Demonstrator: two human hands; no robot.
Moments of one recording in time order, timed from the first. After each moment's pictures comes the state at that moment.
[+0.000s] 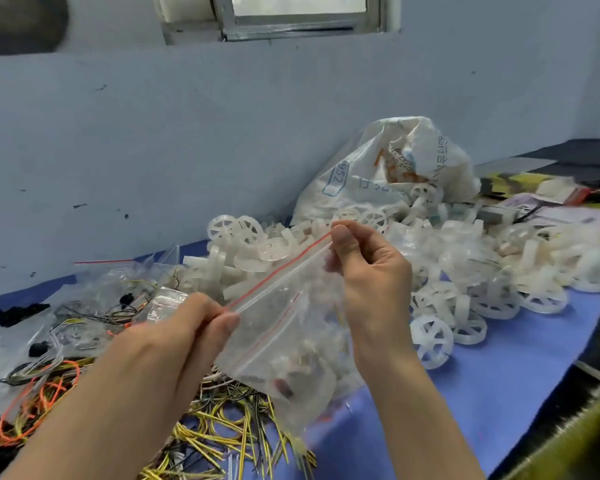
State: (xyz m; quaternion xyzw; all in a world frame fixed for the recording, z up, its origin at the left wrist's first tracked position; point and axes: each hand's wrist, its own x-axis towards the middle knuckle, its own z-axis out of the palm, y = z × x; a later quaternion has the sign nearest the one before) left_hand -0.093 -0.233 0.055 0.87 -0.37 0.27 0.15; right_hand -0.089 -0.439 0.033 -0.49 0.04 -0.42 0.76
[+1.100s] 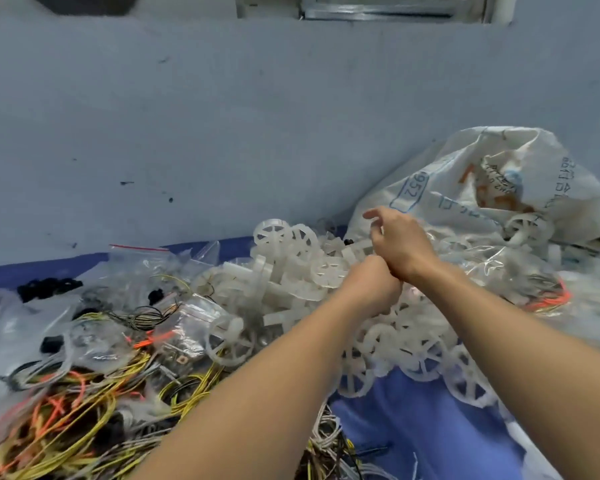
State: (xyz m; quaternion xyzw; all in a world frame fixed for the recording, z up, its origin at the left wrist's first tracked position) left_hand 0.132 -0.444 0.014 0.90 -0.23 -0.08 0.37; right_hand 0.158 -0.542 0.029 -0.93 0.05 -0.29 0.22
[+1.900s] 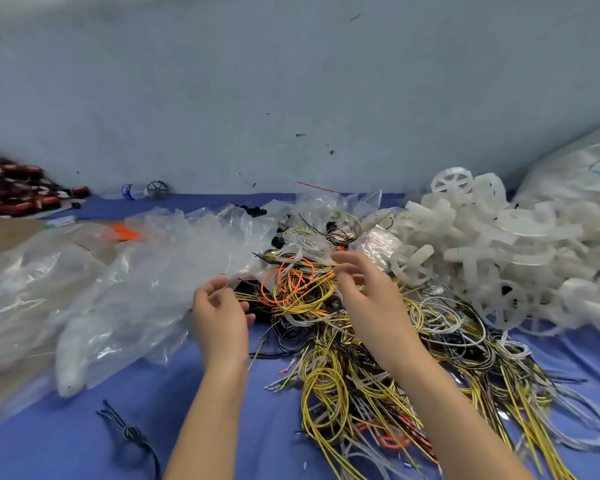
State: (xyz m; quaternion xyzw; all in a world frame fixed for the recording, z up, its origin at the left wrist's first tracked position) left_hand -0.007 -0.031 -0.080 0.60 0.24 0.35 0.68; right_hand 0.001 -0.218 -0.055 -0.79 -0.16 -0.13 0.58
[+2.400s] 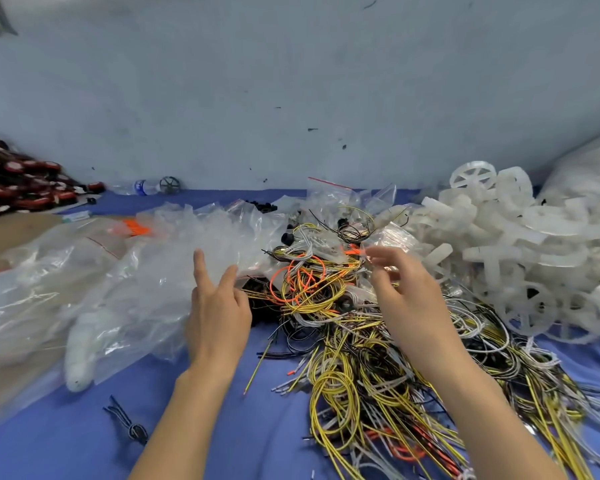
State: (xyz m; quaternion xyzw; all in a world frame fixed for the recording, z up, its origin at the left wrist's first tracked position) left_hand -0.004 -0.002 -0.088 0.91 0.20 0.32 0.16; right_hand 0.010 -0.239 -0.054 -0.83 -0.14 -0.19 0.52
